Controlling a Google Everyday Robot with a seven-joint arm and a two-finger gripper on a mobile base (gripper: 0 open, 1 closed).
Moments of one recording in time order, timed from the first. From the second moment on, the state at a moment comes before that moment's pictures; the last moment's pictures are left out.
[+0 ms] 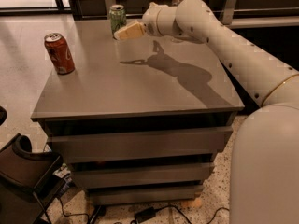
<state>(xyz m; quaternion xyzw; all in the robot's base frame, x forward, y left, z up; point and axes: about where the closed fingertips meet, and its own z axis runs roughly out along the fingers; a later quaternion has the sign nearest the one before) 0.838 0.038 0.928 -0.39 0.68 0.17 0.59</state>
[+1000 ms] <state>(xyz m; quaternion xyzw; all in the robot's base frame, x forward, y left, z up) 0.900 0.078 0.906 -0.36 0.68 0.20 0.60</state>
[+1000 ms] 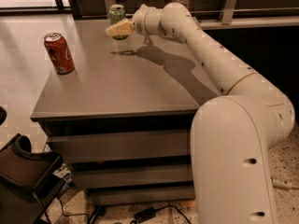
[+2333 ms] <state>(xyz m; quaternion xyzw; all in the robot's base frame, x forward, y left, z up) 0.951 0.096 0.876 -0.34 0.68 0.25 0.60</state>
